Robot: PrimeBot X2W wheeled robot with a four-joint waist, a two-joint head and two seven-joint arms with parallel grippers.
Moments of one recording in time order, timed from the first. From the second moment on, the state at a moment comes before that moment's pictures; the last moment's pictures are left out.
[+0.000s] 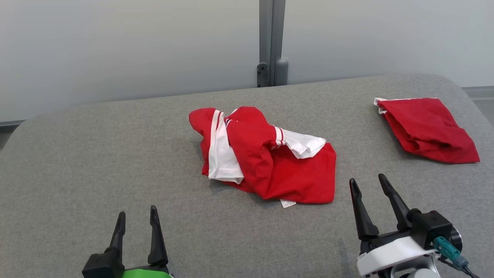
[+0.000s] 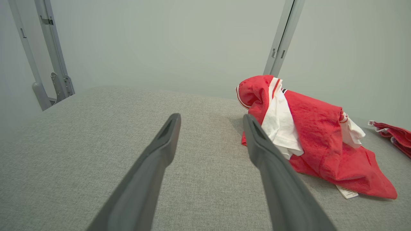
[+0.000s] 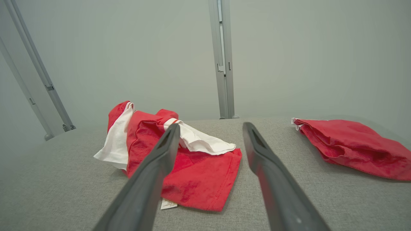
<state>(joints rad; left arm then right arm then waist) 0.12 0.12 -0.24 0.07 -0.37 0.20 -0.26 0.04 -0.05 0.11 0.07 0.17 0.13 -0.26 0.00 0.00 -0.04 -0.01</state>
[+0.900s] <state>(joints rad) 0.12 0.09 -0.23 0.09 -0.33 0.15 -0.26 -0.03 -0.05 0.16 0.12 0.18 0.13 -0.26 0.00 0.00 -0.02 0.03</state>
